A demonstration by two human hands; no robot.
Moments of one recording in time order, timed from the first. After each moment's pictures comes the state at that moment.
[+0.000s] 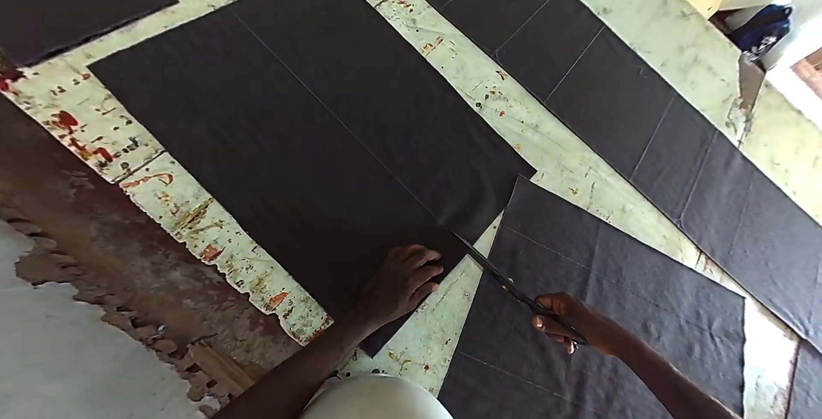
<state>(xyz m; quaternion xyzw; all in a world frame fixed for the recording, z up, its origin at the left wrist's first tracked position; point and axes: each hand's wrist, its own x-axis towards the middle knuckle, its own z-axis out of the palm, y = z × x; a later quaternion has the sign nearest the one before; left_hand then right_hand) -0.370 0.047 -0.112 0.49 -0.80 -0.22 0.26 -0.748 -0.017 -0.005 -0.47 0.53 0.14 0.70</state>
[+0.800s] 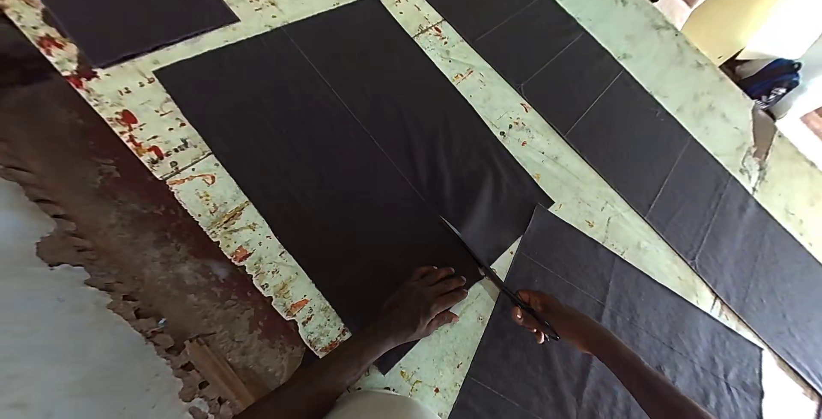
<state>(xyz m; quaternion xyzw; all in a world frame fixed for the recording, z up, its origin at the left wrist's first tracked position) -0.369 0.047 -0.110 0.45 -0.84 -0.22 0.23 -0.667 -0.057 -0.010 -0.53 0.50 0.16 0.67</state>
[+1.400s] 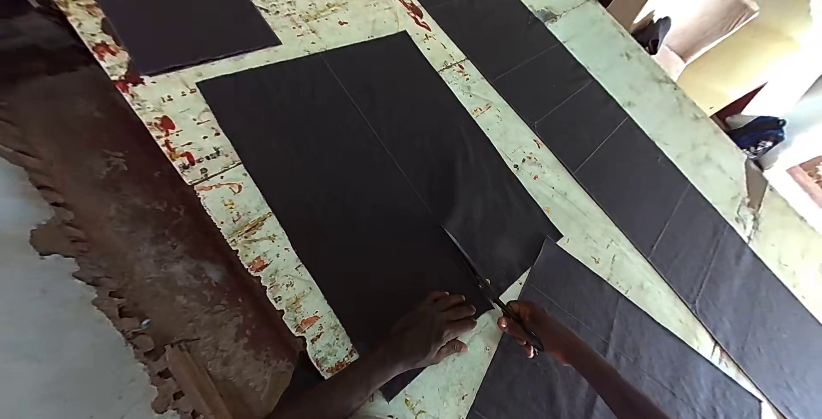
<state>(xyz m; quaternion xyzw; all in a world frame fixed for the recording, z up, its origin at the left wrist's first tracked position) -0.366 0.044 -0.106 0.43 -0.83 -0.28 0.23 -0.628 -0.079 -0.029 -0.53 0.52 0.13 0.66</state>
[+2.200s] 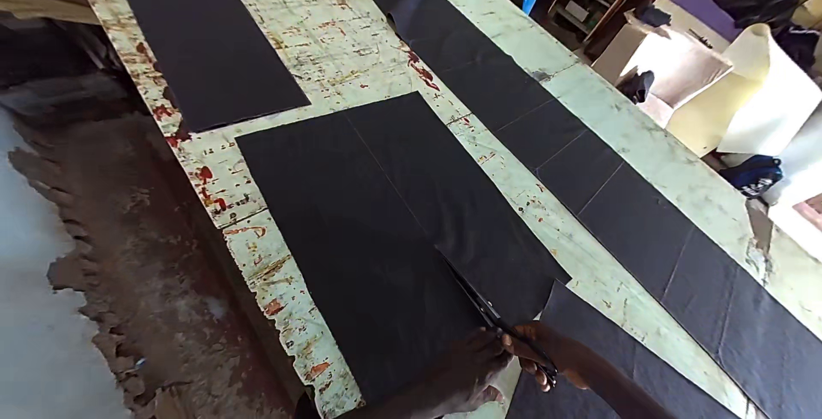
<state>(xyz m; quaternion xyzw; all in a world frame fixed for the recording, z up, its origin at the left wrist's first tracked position) -0.397 0.014 -0.093 0.41 -0.84 -0.27 0.23 -0.574 -0.113 0.019 -0.50 0.51 0.19 0.67</state>
